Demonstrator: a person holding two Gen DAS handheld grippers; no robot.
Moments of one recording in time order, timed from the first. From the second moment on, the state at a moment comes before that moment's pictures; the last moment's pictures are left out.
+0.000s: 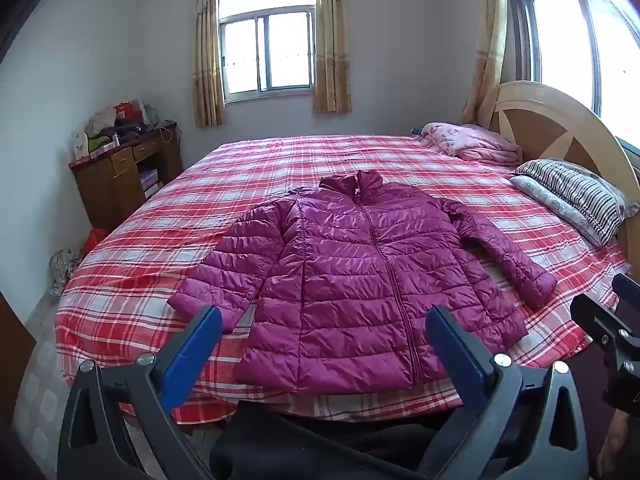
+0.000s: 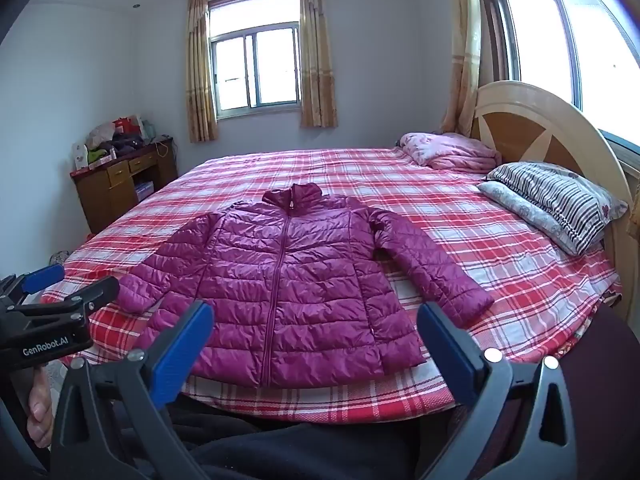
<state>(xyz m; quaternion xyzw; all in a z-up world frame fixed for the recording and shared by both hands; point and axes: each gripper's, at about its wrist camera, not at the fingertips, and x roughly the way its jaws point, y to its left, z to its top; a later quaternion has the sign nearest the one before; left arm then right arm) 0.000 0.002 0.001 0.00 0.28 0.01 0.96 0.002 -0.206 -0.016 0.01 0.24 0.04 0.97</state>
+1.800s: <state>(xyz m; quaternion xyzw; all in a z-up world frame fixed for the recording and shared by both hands) -0.002 0.003 0.002 0.00 0.26 0.01 0.96 0.005 -0.202 -0.023 0.02 0.25 0.06 0.97</state>
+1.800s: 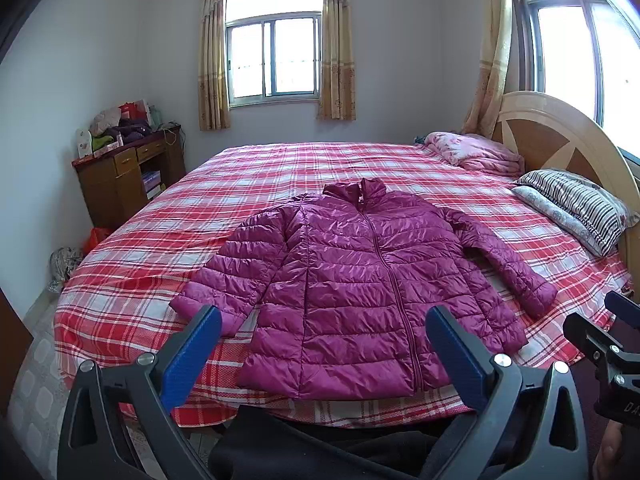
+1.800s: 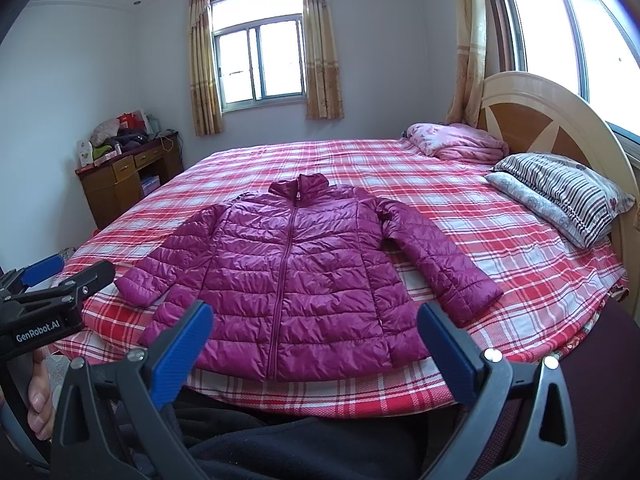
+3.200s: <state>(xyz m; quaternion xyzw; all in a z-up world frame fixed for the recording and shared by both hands) -0.001 0.004 0.000 0.00 0.27 0.00 0.96 0.008 -0.203 -0.029 0.03 0.26 0.06 0.96</state>
